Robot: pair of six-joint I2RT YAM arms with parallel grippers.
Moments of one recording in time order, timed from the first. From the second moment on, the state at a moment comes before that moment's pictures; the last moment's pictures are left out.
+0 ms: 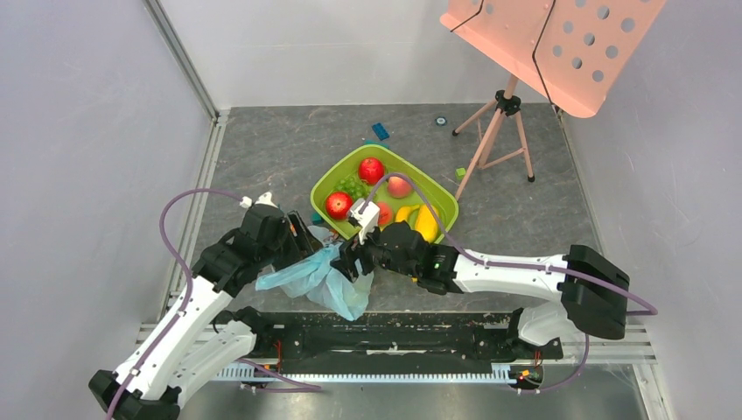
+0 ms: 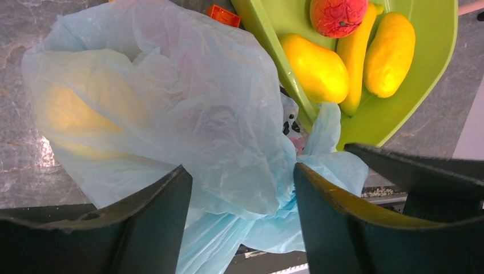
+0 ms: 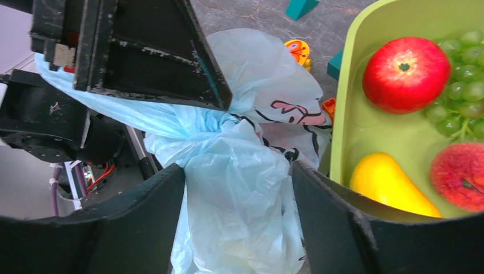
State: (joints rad) left arm -0.51 0.74 0.79 -0.87 -0.07 -0.85; right arm 1.17 1.42 0.84 0.29 0.08 0.25
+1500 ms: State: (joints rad) left arm -0.51 0.58 0.76 -0.93 -0.20 -0.85; right arm 1.18 0.94 0.47 0.14 0.44 0.32
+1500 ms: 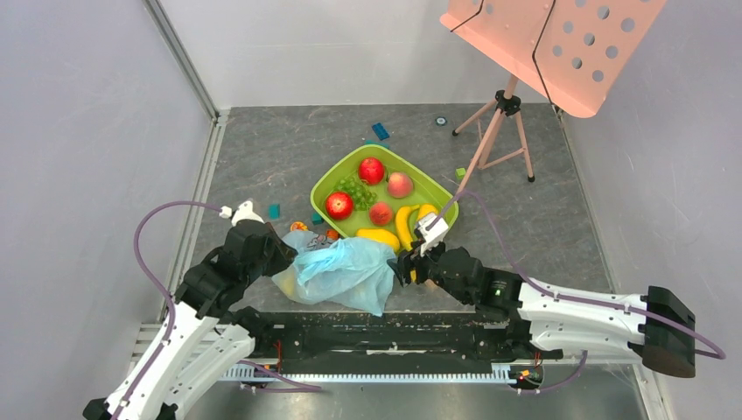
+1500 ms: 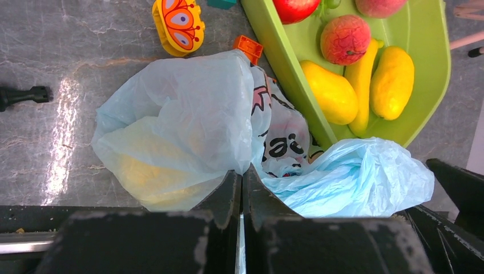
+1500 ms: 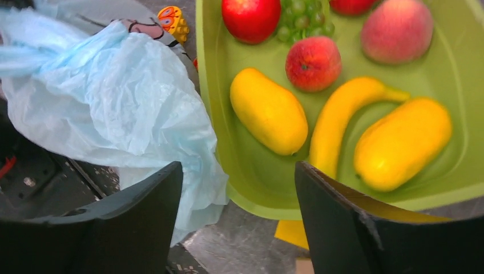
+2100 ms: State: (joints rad) left arm -0.51 0.52 0.74 -0.88 -0.16 -0.77; right arm 1.18 1.28 0.97 0.00 0.24 0.15
